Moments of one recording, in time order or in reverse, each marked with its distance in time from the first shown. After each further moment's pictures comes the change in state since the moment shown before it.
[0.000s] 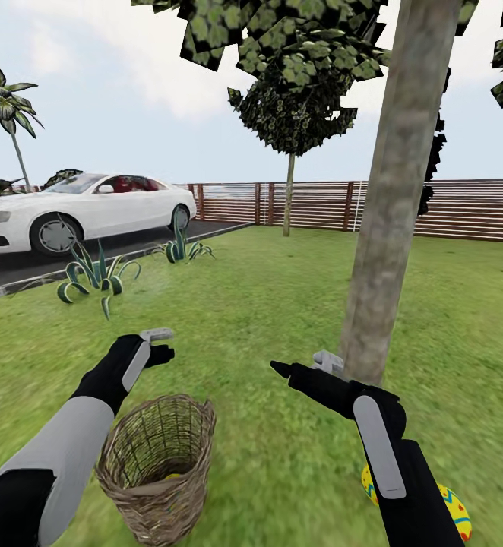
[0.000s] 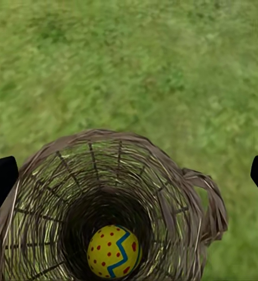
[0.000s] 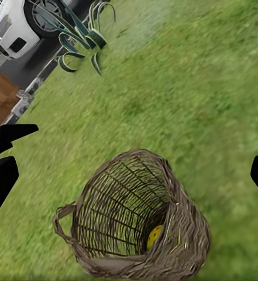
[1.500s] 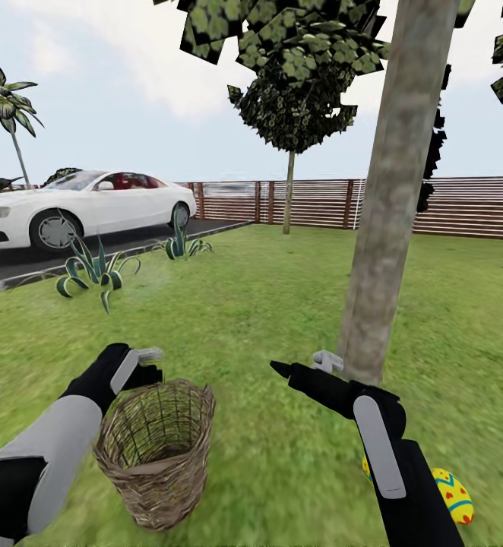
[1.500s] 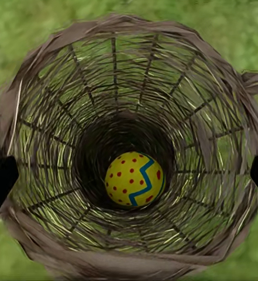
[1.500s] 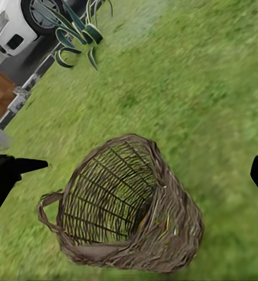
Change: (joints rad) left arm -0.029 0.056 0.027 0.167 0.020 0.118 -0.022; right arm 0.000 0.000 0.000 0.000 0.000 0.000 0.000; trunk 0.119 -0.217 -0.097
